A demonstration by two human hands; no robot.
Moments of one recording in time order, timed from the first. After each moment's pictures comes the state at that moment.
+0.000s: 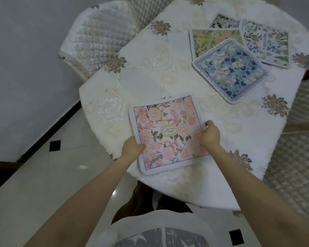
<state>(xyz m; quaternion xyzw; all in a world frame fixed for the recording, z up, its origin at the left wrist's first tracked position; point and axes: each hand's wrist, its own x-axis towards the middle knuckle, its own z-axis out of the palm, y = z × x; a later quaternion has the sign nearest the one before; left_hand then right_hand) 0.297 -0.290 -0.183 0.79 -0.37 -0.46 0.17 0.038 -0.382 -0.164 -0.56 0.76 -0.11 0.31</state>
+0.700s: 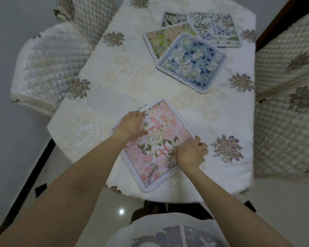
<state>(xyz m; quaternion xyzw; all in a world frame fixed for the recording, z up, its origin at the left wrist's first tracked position) 0.290 -0.439 -0.176 0.56 -0.80 -0.21 -0.05 0.098 -0.314 -0.175 -0.32 0.91 -0.12 0.24</state>
